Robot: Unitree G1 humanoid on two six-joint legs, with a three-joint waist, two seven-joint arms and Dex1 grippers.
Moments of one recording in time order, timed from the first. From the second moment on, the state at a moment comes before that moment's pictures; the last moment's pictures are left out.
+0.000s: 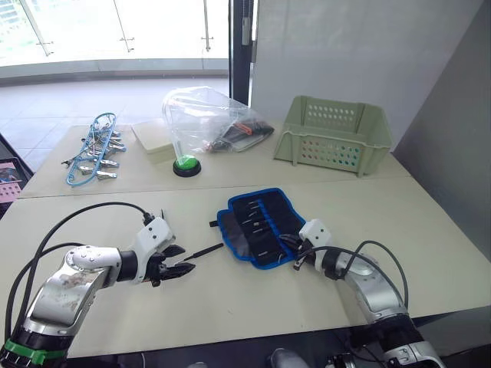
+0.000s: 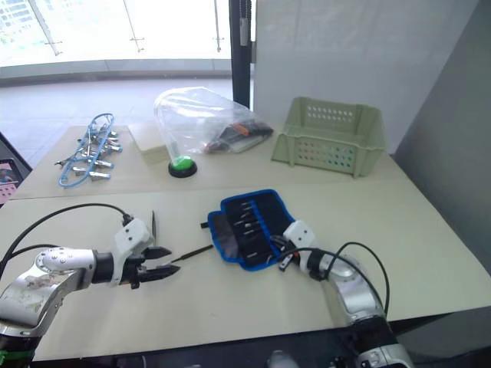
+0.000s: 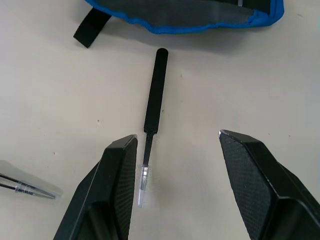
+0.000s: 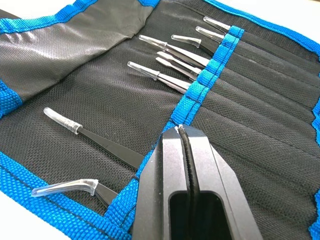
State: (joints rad) left arm -0.10 0.78 0.08 -0.29 -0.28 0.65 -0.99; right arm -0.30 -0.37 0.14 0.24 0.08 0.04 0.75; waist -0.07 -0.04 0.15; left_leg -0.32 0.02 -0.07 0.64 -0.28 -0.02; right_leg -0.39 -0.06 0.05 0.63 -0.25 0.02
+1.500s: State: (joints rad) left arm -0.26 0.84 0.14 -0.08 -0.41 0.50 -1.08; right arm -0.31 -0.37 0.14 0.25 0.06 0.04 0.75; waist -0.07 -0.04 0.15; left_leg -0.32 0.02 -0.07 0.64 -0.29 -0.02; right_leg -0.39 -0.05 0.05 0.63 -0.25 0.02
